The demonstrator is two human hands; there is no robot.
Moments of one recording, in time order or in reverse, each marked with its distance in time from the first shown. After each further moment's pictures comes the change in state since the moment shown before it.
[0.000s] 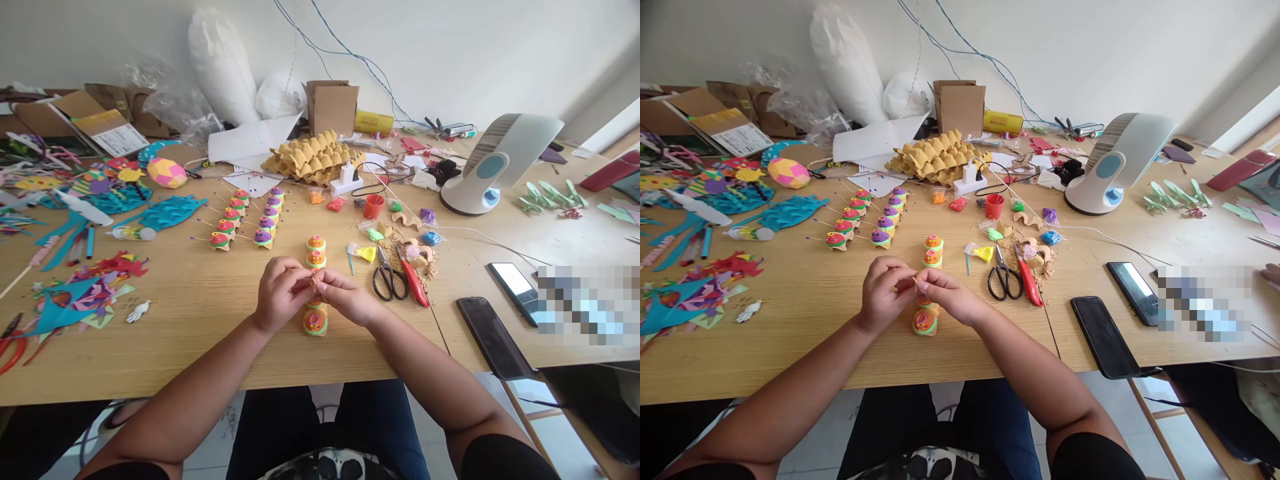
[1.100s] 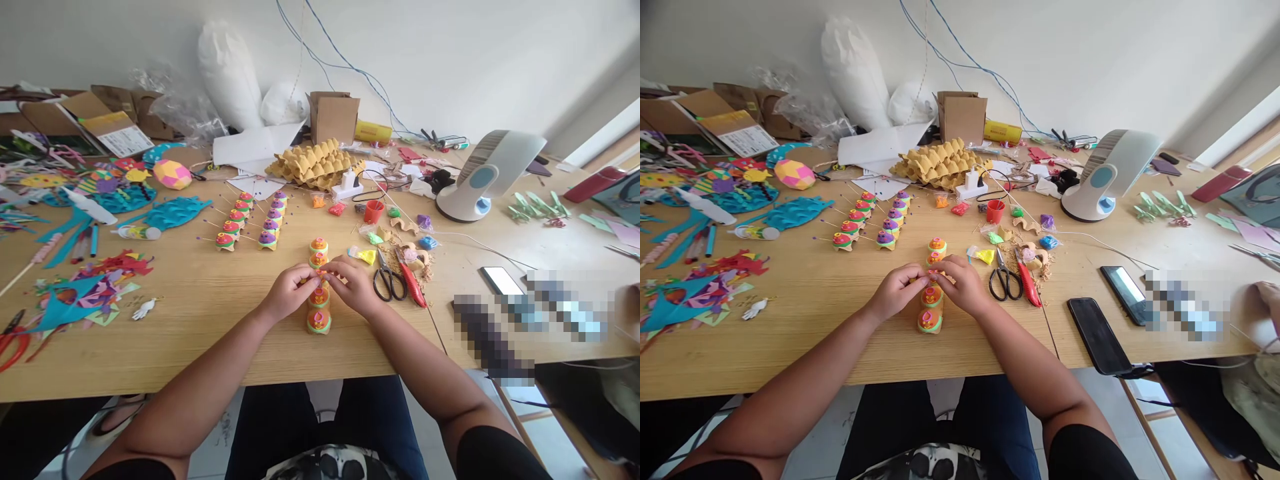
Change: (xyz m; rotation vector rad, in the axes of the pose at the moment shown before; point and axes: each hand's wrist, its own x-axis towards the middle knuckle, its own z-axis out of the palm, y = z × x) left_hand 0.010 0.000 0.003 -0.504 -0.398 -0.487; right_hand 0.011 -0.001 -0.029 -1.089 0.278 -0.486
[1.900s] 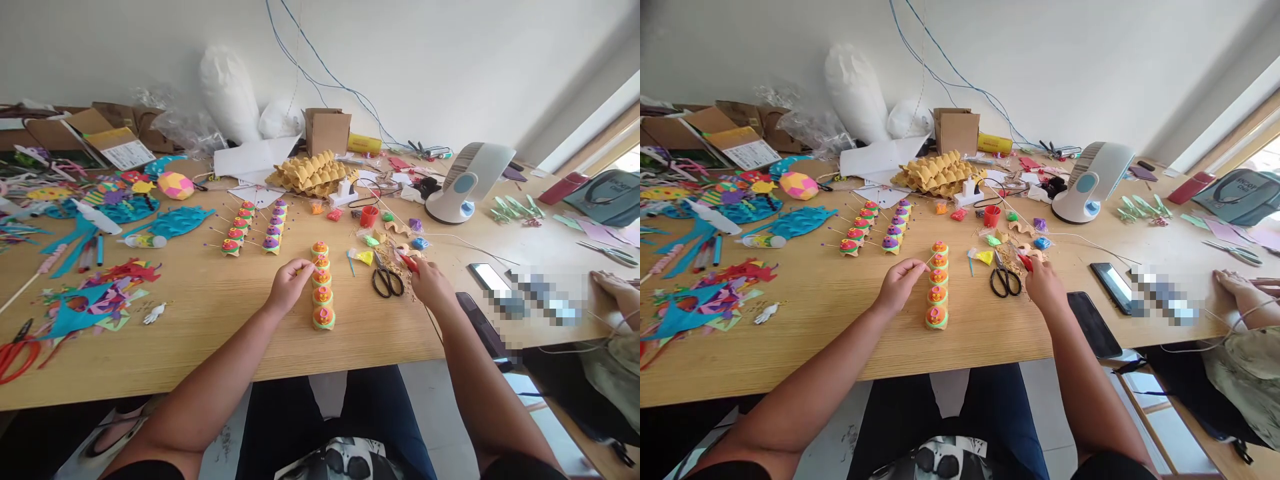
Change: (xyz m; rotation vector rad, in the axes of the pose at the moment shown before) left_hand 0.003 -0.014 -0.001 -0.189 0.251 -0.119; right_hand -0.057 -0.003 -0.132 -0.846 -0.002 0.887
